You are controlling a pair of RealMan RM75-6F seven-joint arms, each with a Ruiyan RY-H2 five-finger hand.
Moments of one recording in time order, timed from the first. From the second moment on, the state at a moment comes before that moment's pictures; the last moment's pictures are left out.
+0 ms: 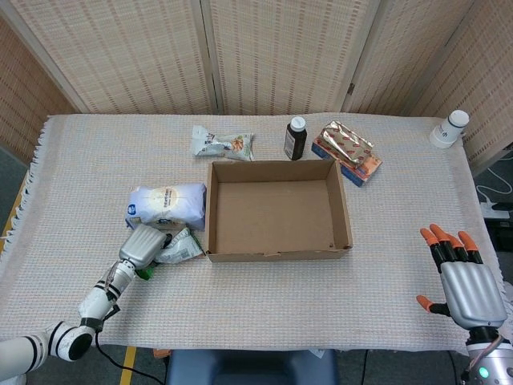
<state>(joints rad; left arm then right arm) -0.68 -1.43 -0.05 -1.39 1.25 0.90 0.37 0.10 -0.78 0.02 -2.36 -1.31 1.43 -0.53</state>
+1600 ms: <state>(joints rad) -1.08 -1.43 -0.33 -1.71 1.05 1.10 0.74 0.08 -0.72 0.01 -2.36 -1.34 1.45 -0.43</state>
